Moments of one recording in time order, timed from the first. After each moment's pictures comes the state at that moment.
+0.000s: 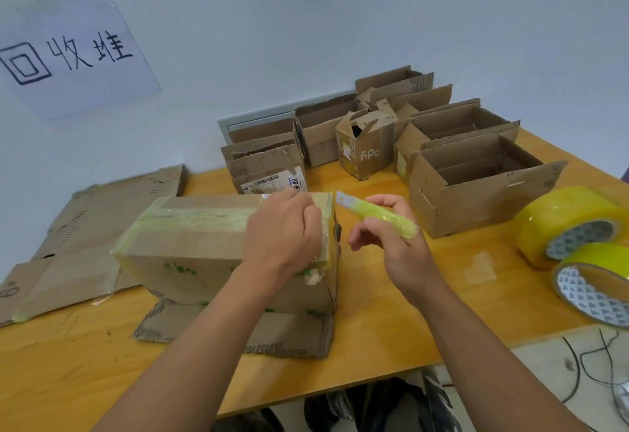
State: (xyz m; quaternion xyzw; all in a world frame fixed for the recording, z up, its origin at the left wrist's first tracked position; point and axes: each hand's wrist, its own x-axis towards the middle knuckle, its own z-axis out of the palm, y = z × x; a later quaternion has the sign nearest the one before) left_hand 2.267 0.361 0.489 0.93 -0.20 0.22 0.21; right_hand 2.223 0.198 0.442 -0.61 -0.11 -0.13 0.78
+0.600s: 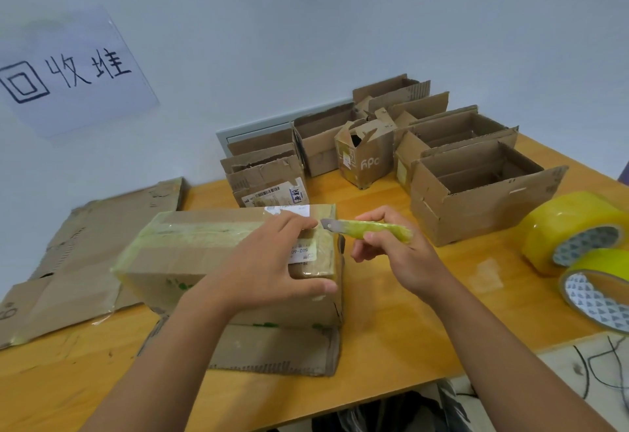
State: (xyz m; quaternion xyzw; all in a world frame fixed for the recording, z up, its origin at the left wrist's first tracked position) left_hand 2.266 0.407 0.501 0.94 -0.32 0.01 0.11; right_hand 2.231 0.187 0.452 -0.71 -0.10 -0.08 0.69
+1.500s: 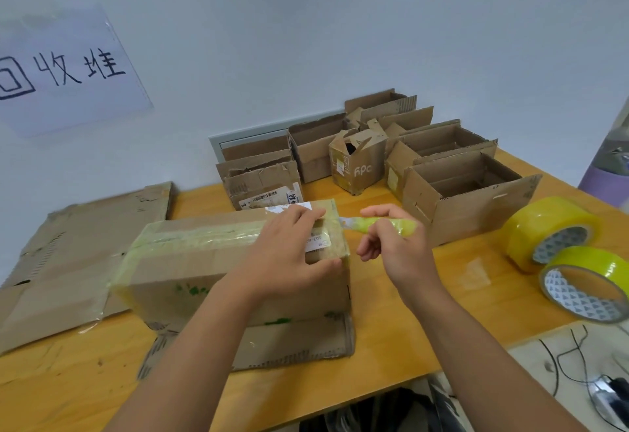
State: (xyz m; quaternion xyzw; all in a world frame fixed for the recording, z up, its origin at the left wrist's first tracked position) left_hand 2.275 0.399 0.493 0.93 -0.33 0.05 0.14; right_hand 2.216 0.221 0.475 -0.68 0.06 -0.19 0.71
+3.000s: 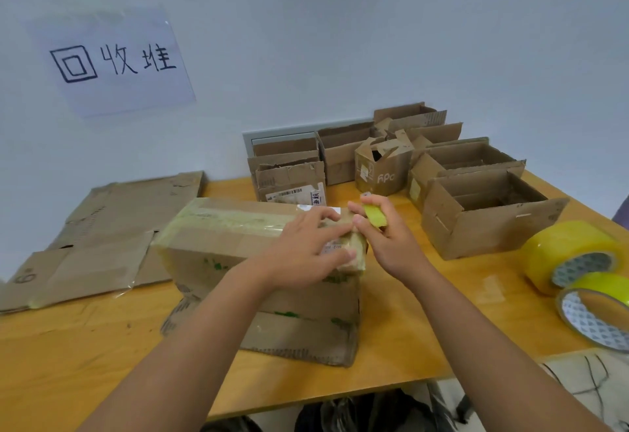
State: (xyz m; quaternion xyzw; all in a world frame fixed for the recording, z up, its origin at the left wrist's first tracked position) left_hand 2.259 0.407 0.502 0.93 -0.32 -0.04 0.19; right_hand 2.254 0.222 0.458 -0.78 -0.08 -0.12 0.61
